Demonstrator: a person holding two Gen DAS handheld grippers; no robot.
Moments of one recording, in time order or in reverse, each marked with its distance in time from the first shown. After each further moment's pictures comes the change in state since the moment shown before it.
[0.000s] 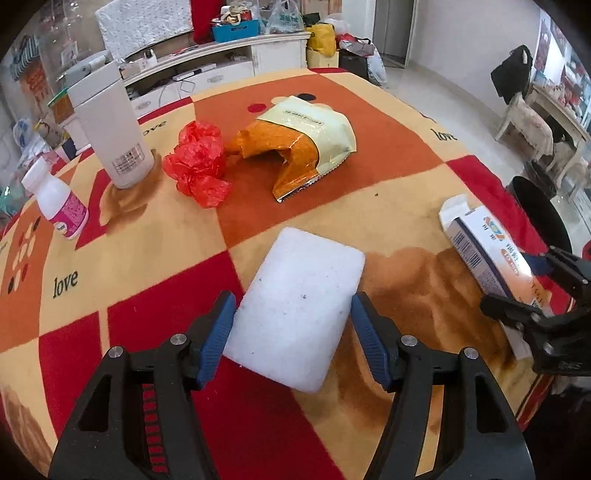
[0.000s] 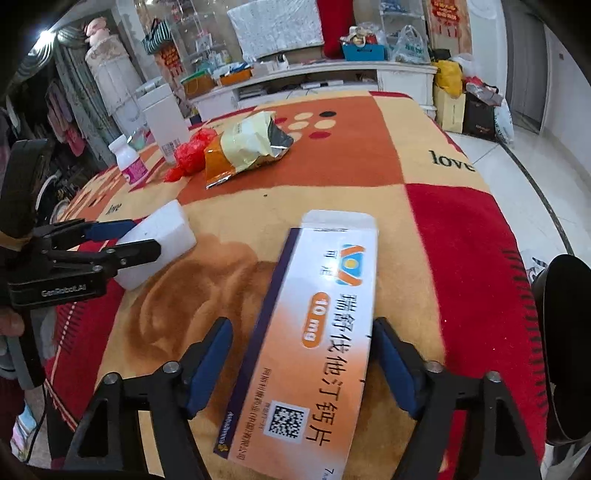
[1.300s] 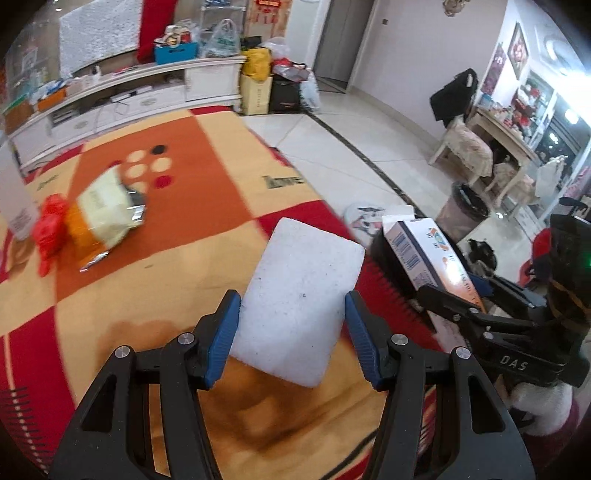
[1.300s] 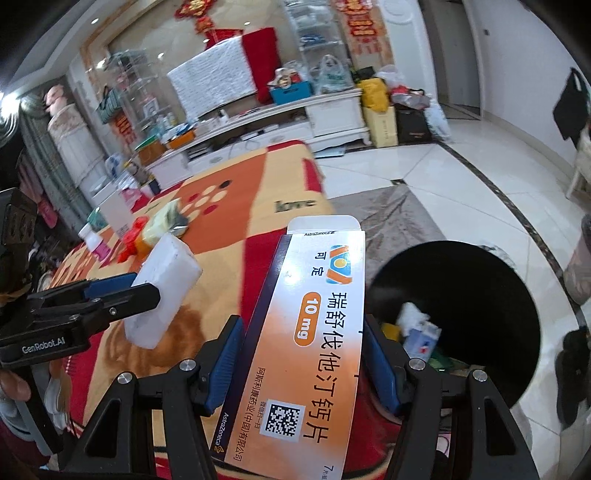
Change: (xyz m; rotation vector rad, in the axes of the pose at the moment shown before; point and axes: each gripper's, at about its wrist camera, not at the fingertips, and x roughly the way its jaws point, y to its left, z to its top) left arm -0.029 -0.169 0.052 0.009 -0.088 -0.274; right arm -0.105 -0.132 -0.021 0.214 -0.166 -0.081
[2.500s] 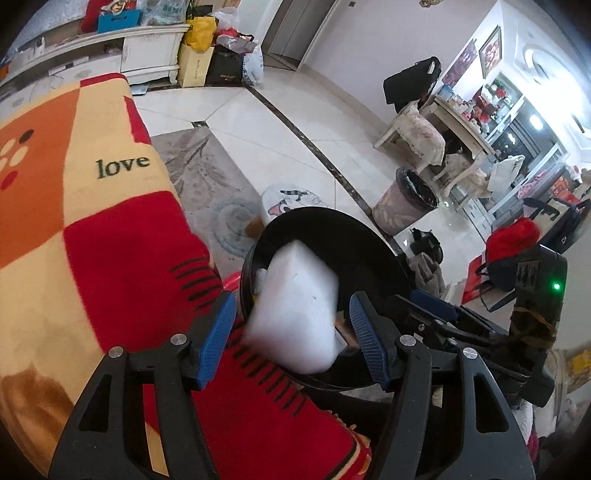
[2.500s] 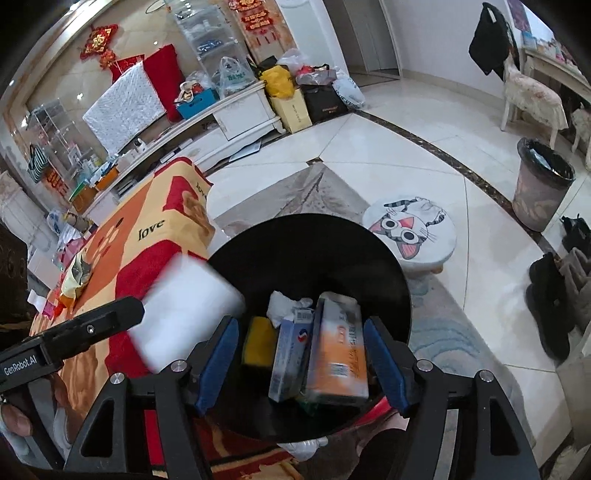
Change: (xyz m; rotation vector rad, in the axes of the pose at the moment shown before) left arm 0.096 -0.093 0.036 -0.019 0.090 -0.234; right arm -0.020 -0.140 -0.013 0.259 0.030 -0.149
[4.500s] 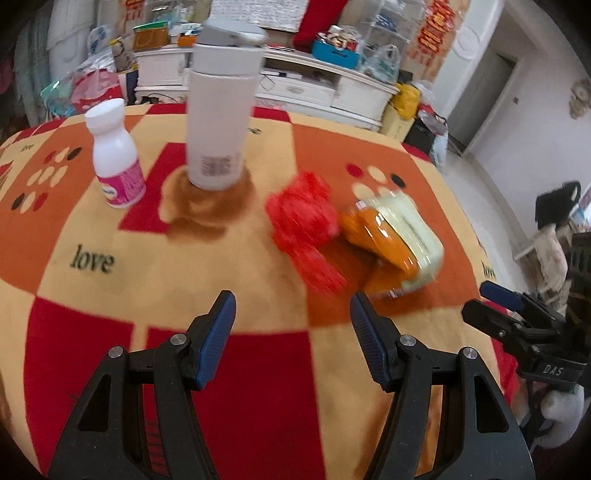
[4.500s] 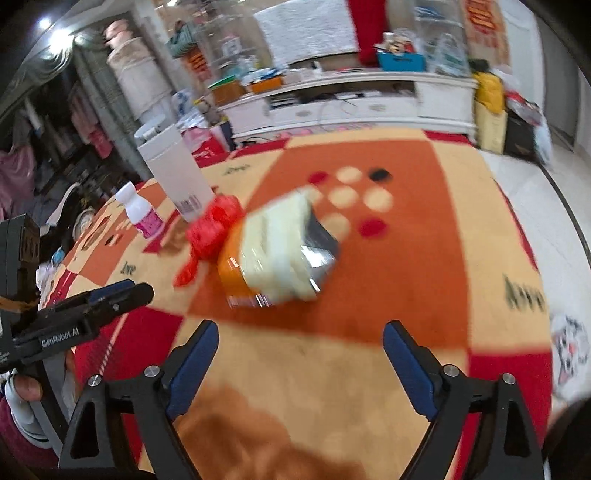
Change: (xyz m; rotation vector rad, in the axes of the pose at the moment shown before) left arm -0.220 0.312 -0.065 -0.423 -0.228 0.481; right arm 0.128 0.375 0.019 -0.549 0.161 0.354
